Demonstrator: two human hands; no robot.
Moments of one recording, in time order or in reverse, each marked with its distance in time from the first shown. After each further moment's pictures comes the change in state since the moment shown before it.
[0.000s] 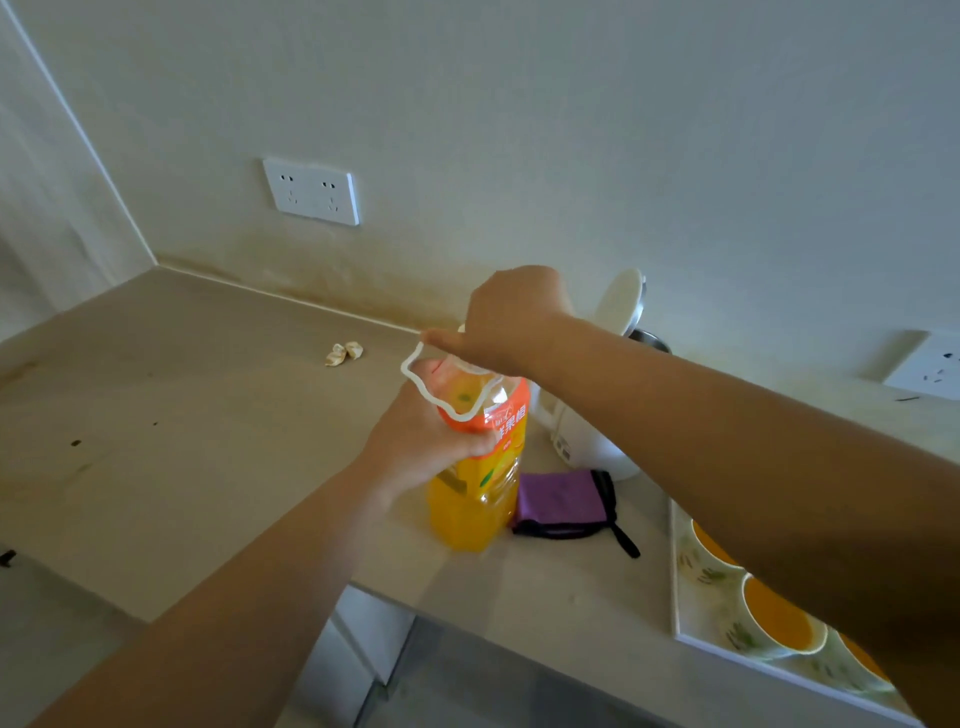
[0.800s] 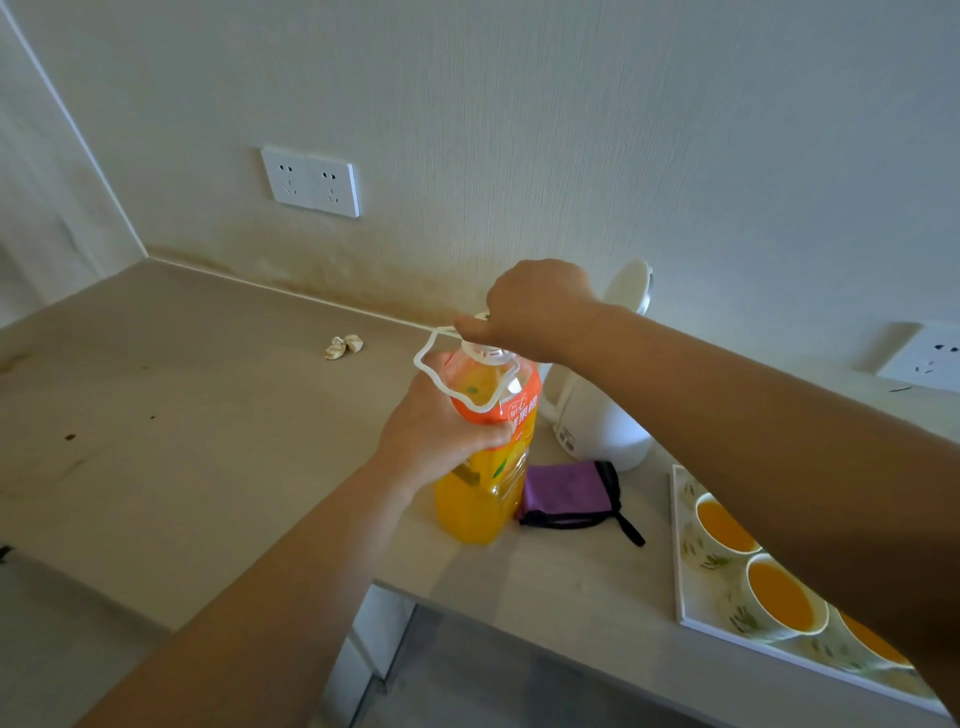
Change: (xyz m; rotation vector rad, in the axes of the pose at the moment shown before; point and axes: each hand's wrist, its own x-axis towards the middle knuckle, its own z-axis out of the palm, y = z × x) left_hand -0.007 0.004 0.004 0.051 0.019 -0.034; right_hand -0.005 0.003 -0.005 0.061 -0.067 0.016
